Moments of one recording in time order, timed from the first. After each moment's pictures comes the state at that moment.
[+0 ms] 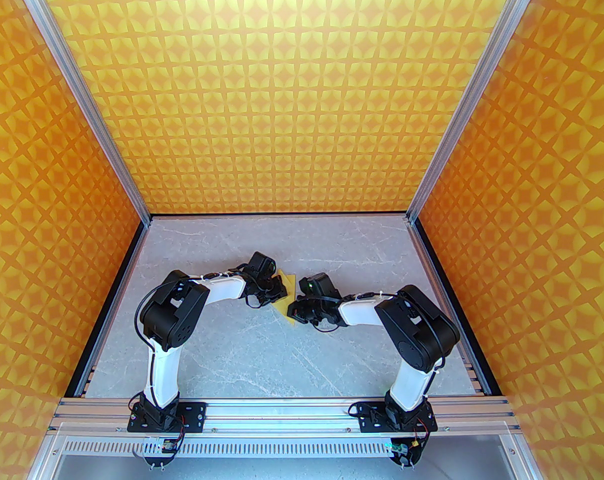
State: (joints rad) left arm -0.57 2.05 1.23 -0.15 0.43 -0.92; right arm 0.54 1.80 0.74 0.19 -0.51 0.86
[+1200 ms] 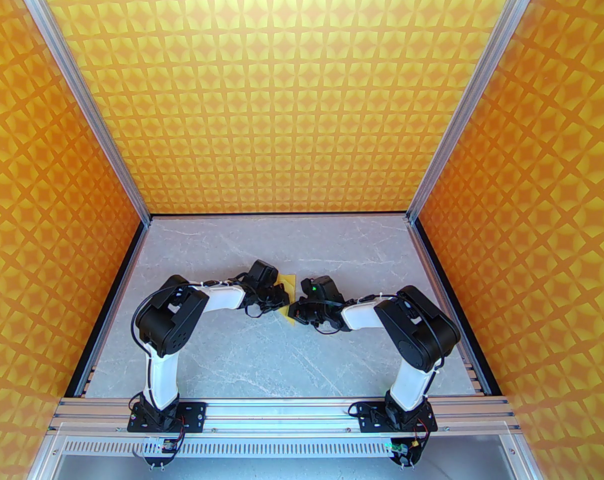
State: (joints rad) left arm -0.61 2.01 1.13 -0.04 0.45 -0.87; right arm 0.53 1.81 0.69 0.30 -0.54 0.90
